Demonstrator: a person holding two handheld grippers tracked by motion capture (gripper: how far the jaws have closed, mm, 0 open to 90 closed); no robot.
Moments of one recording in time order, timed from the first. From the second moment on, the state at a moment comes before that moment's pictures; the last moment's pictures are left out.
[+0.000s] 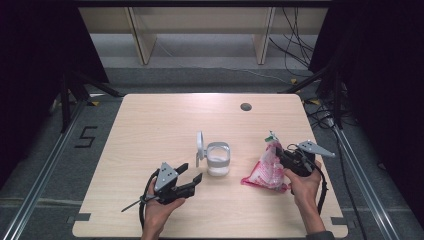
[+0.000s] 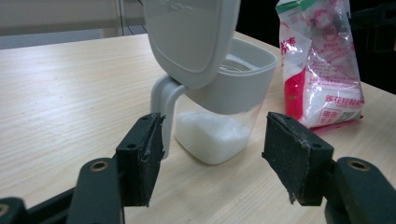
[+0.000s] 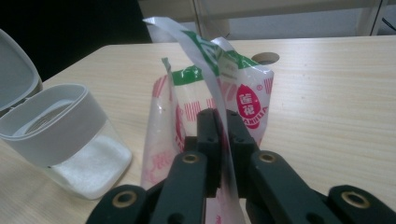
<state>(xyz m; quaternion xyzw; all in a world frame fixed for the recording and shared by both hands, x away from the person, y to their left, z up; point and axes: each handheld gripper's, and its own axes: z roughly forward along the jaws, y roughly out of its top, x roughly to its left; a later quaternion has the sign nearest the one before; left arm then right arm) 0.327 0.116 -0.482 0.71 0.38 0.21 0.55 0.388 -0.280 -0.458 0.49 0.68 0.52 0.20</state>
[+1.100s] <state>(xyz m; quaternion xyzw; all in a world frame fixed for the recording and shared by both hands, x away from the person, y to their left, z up) 0.333 0.130 -0.483 0.70 0.41 0.22 0.55 0.372 -0.301 -0.467 0.55 0.64 0.50 0.20</state>
